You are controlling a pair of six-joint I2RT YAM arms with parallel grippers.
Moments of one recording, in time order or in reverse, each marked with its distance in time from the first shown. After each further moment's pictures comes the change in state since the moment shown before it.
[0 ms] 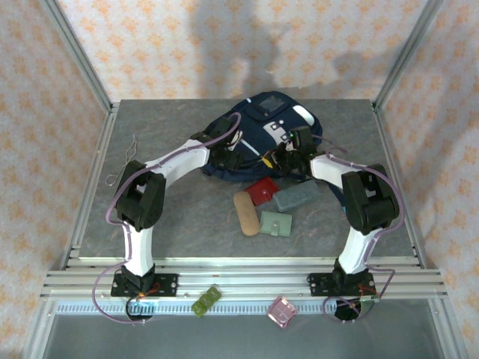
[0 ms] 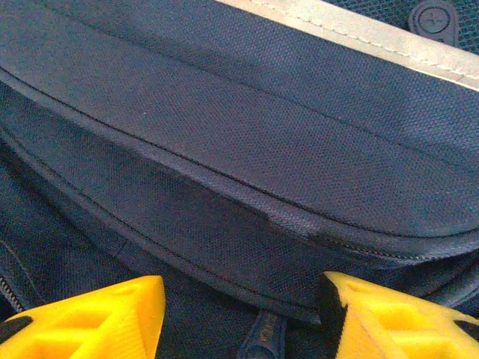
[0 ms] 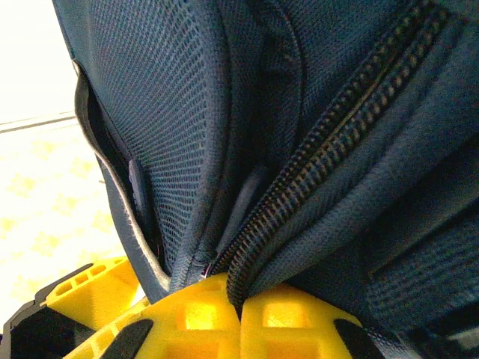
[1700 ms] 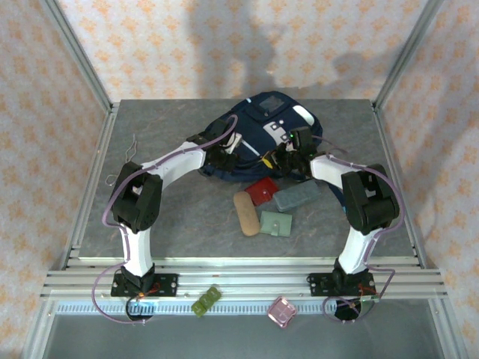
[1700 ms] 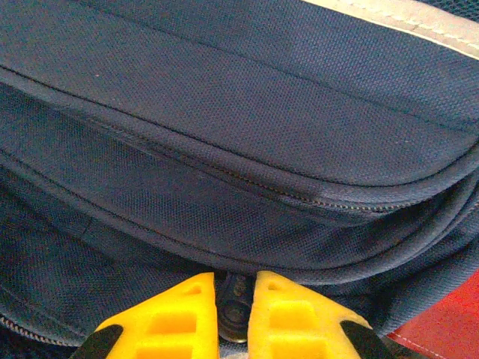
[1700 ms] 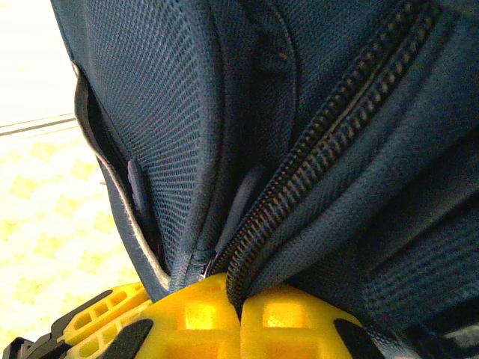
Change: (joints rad) left arm 0.022 -0.035 -0.065 0.033 0.103 0.021; right arm 0.001 0.000 -0.007 0.009 0.000 0.012
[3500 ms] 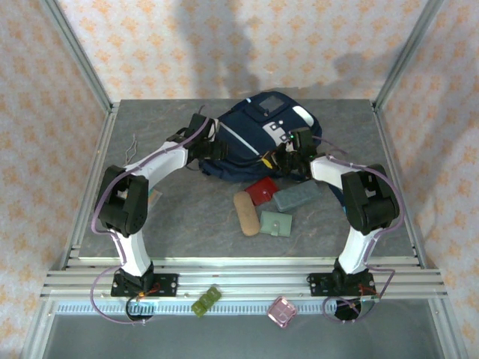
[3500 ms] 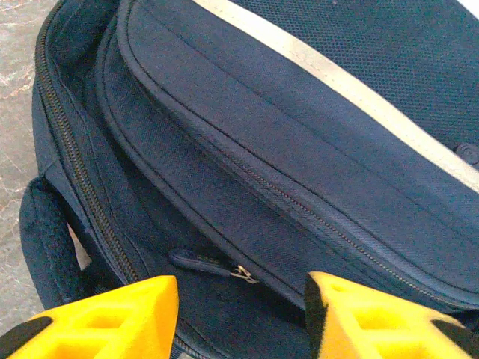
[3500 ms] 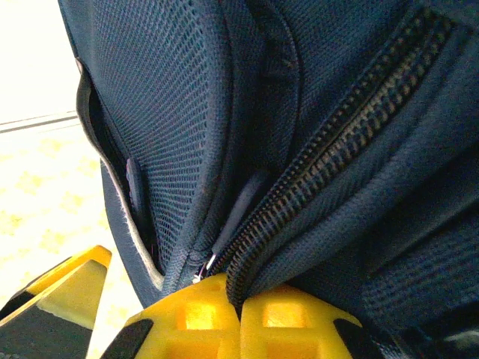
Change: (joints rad) left arm 0.126 -0.090 -0.105 0.182 0.024 -0.198; right arm -0.001 0.000 -0.018 0.038 -0.008 0.000
